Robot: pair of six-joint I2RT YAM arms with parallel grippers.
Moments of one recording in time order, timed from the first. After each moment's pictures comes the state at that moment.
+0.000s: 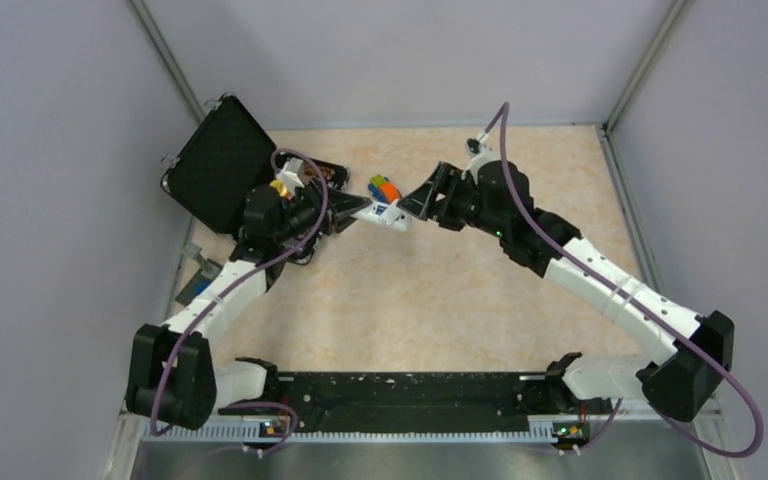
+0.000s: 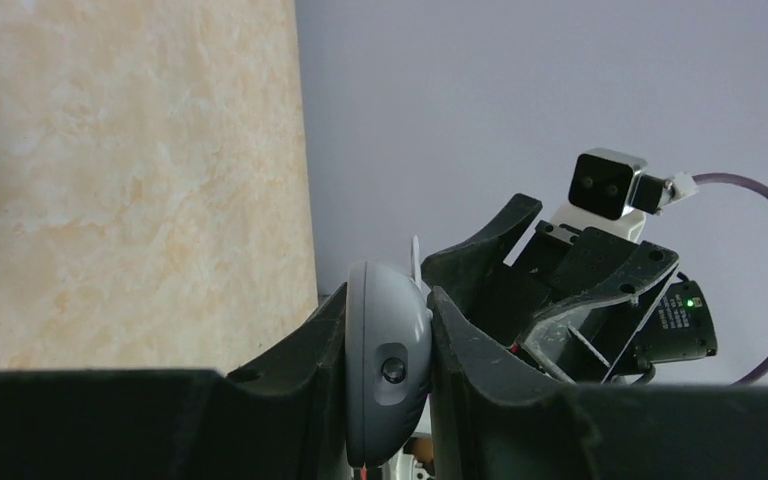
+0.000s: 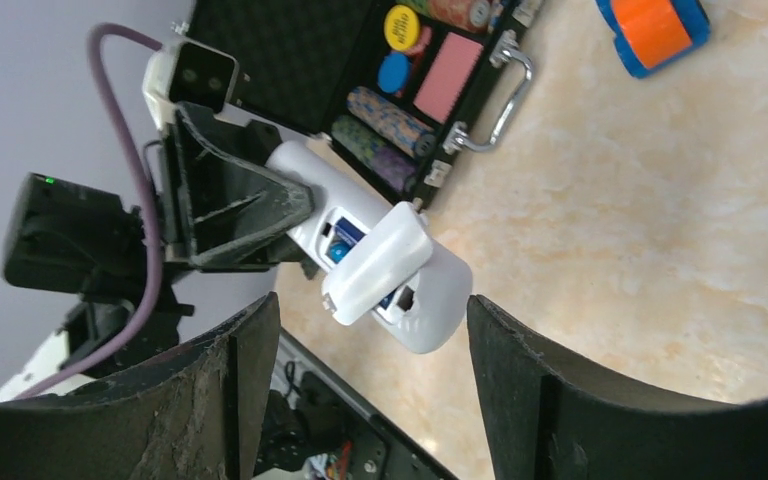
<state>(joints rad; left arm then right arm) -0.24 1.21 0.71 0.43 0.69 -1.40 0.71 1.23 1.15 -0.23 -0.08 0.88</state>
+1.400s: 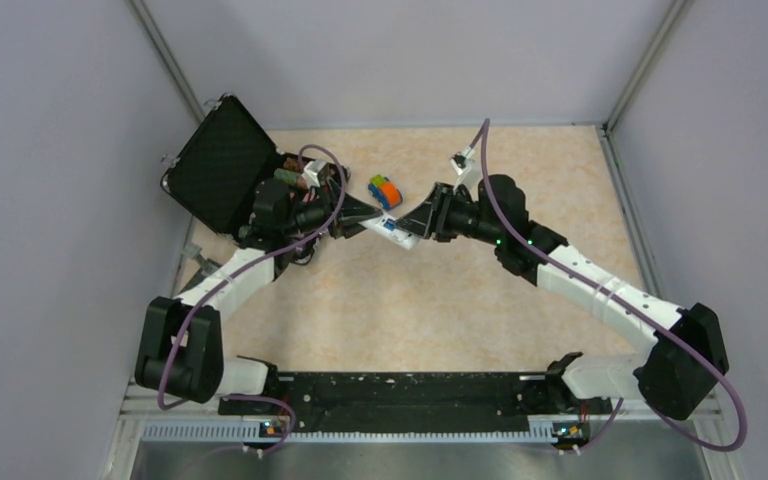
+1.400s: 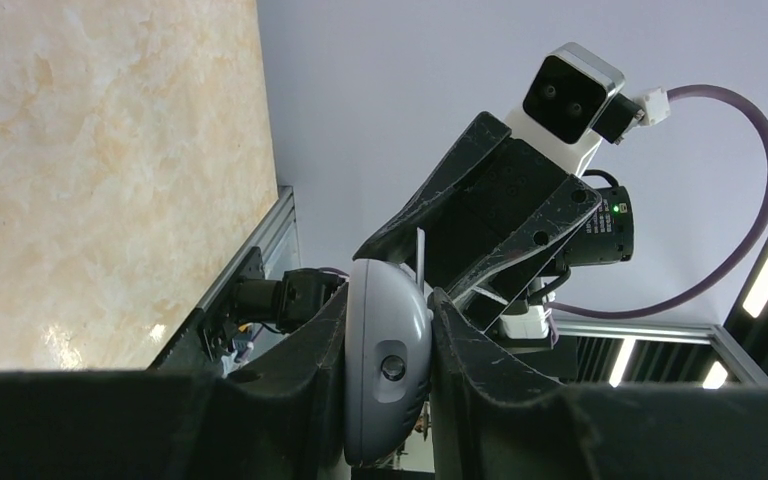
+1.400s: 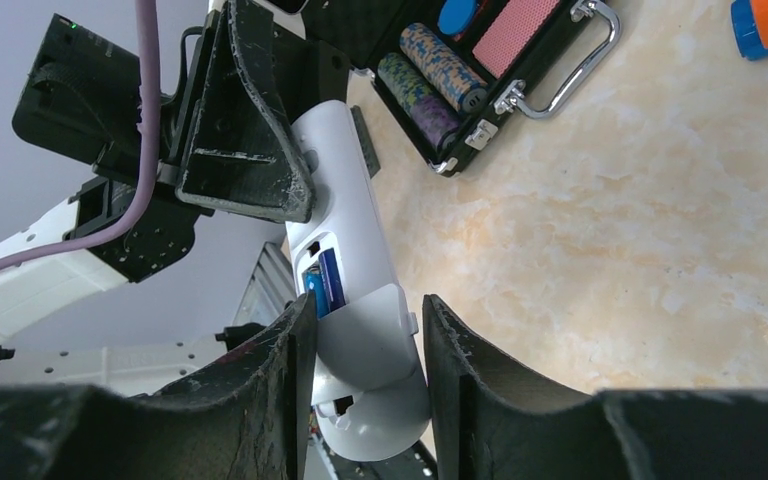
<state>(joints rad) -0.24 1.35 0.75 0.52 0.97 -1.48 0.67 1.25 0.97 0.01 -0.33 0.78</state>
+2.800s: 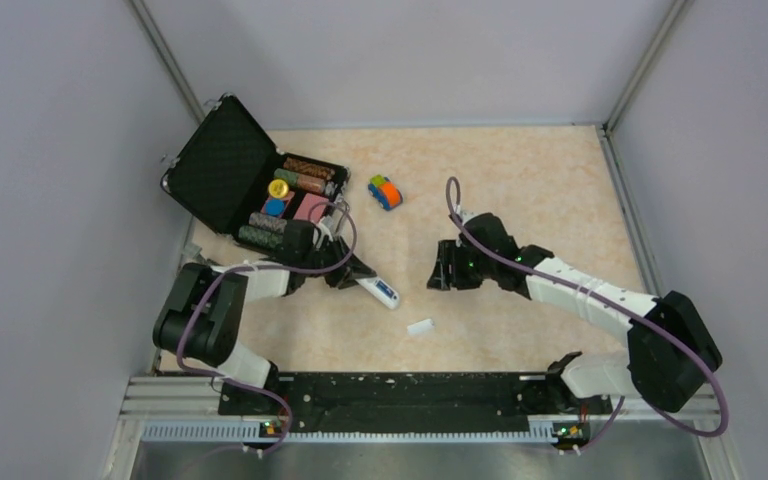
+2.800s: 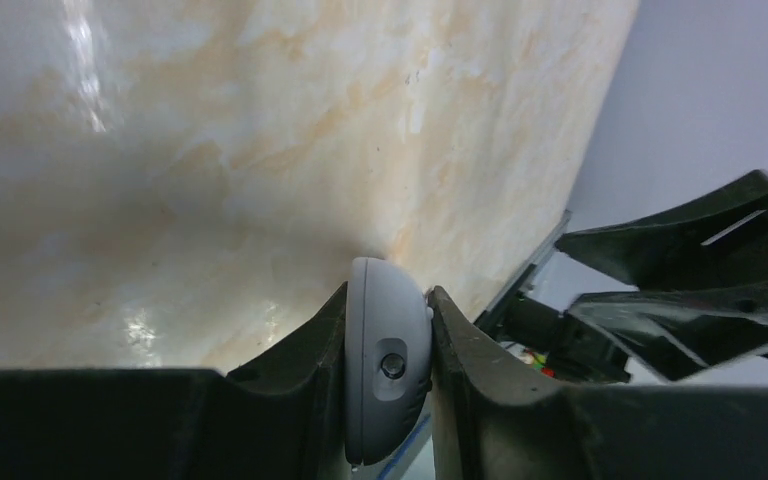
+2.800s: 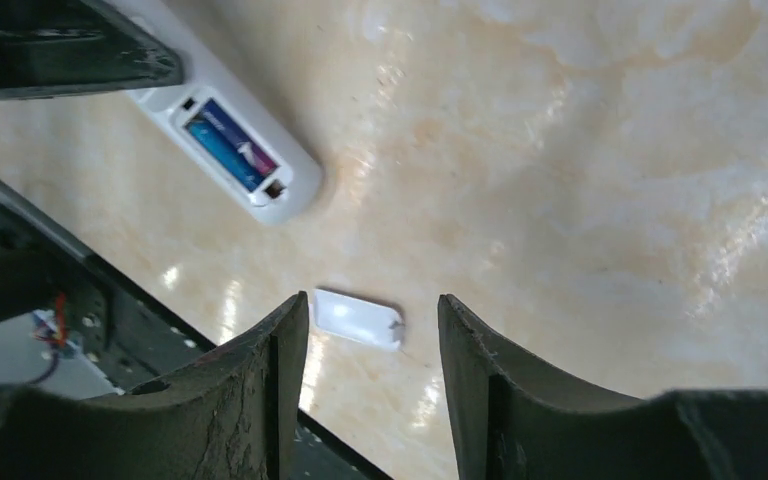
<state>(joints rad) -0.27 1.54 0.60 0.18 0.71 -0.89 0.65 1.29 0.78 -0.28 -0.22 0.57</state>
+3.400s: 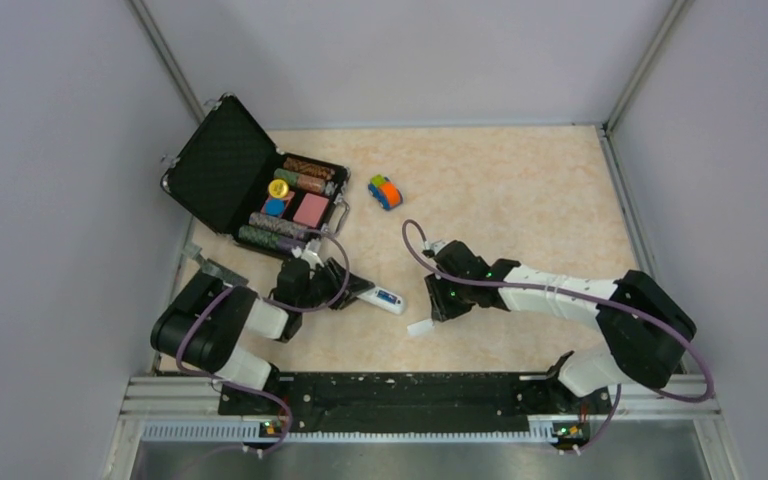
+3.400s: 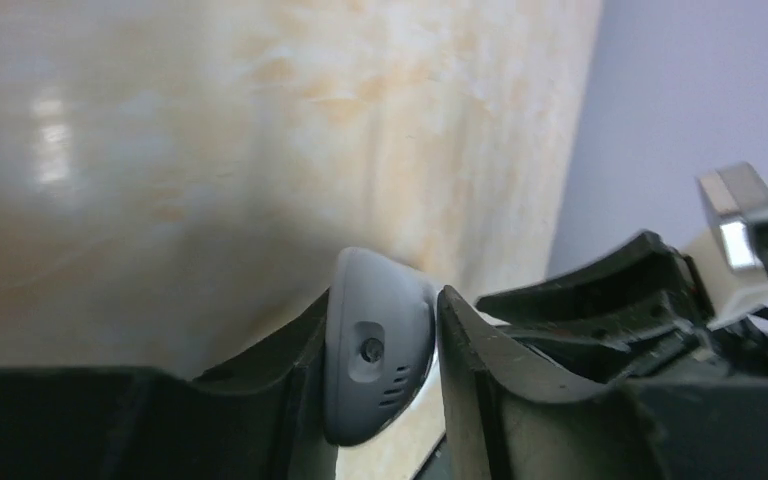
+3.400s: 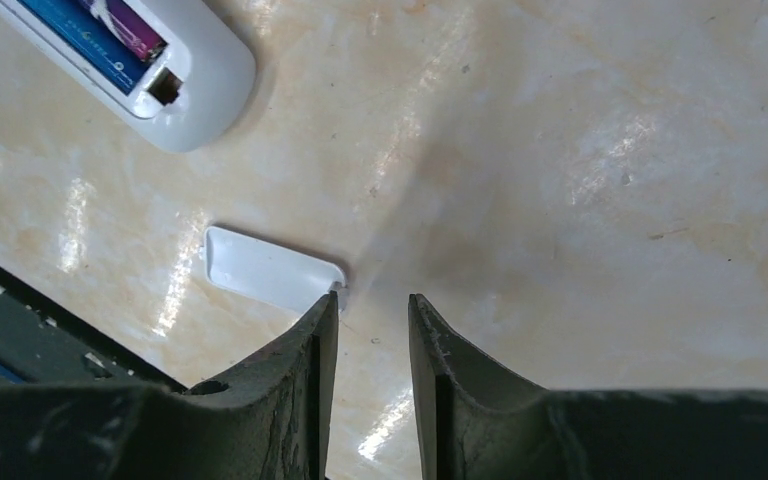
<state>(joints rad) -0.35 1.53 0.20 0.87 0.51 -1.13 0.84 1.43 0.73 -0.34 -0.08 0.41</state>
